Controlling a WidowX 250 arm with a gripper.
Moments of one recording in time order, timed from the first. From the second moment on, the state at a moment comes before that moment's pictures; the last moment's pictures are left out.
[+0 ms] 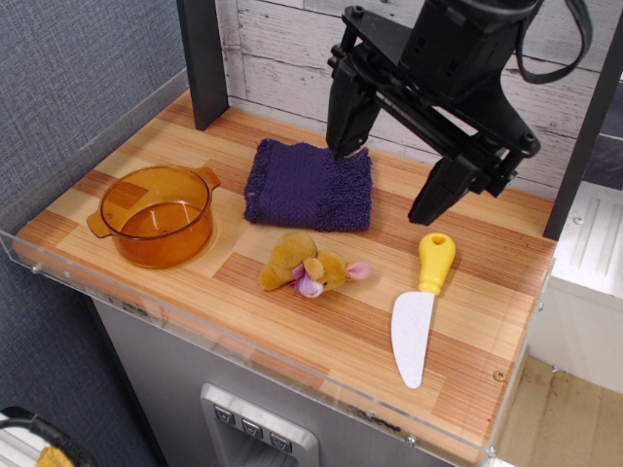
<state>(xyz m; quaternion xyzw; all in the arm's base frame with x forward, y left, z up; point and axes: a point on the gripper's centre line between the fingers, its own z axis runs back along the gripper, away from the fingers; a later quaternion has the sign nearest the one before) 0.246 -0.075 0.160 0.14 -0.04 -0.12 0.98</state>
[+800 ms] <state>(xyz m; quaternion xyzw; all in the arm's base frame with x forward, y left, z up) 0.292 -0.109 0.158 0.09 -0.02 -0.10 0.99</state>
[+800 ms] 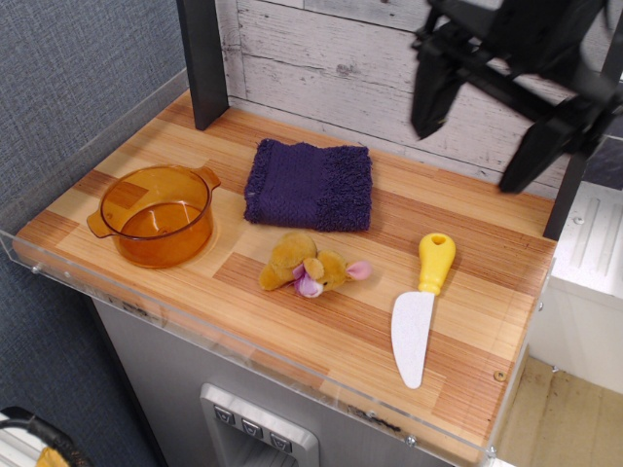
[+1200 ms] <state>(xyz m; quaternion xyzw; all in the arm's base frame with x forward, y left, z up) 0.276 -0.115 0.141 0.06 0.05 0.13 0.99</state>
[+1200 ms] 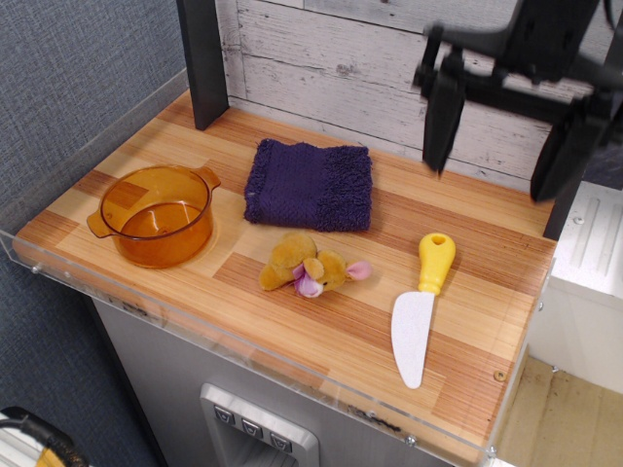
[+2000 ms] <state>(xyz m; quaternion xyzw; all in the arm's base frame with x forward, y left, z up) 0.269 -0.109 0.086 0.10 0.10 0.03 0.99</state>
